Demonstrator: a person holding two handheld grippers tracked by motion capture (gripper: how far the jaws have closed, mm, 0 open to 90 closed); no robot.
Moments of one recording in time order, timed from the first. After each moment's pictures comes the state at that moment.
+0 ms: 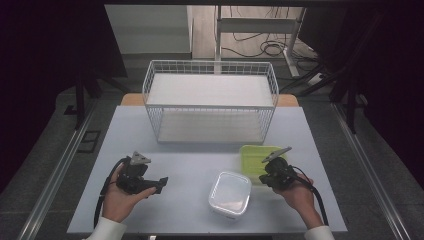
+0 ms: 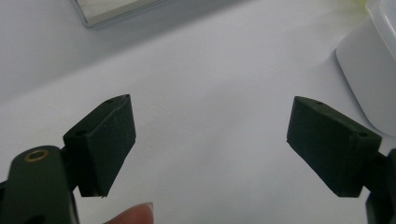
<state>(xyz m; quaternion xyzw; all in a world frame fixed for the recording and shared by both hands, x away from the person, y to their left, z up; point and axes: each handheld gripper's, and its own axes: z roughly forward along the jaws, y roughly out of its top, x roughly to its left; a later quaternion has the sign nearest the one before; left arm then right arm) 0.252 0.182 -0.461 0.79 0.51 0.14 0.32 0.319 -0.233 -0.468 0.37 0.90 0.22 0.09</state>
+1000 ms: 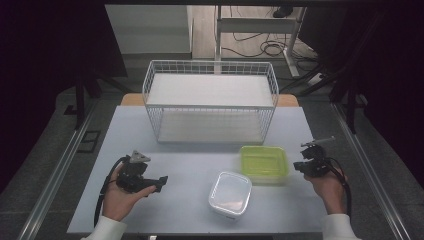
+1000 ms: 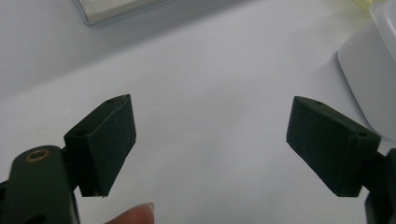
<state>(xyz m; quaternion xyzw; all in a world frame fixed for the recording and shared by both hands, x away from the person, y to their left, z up) 0.255 0.183 -0.461 0.79 0.51 0.13 0.32 0.350 -0.325 -0.455 0.52 0.81 0.21 0.15</state>
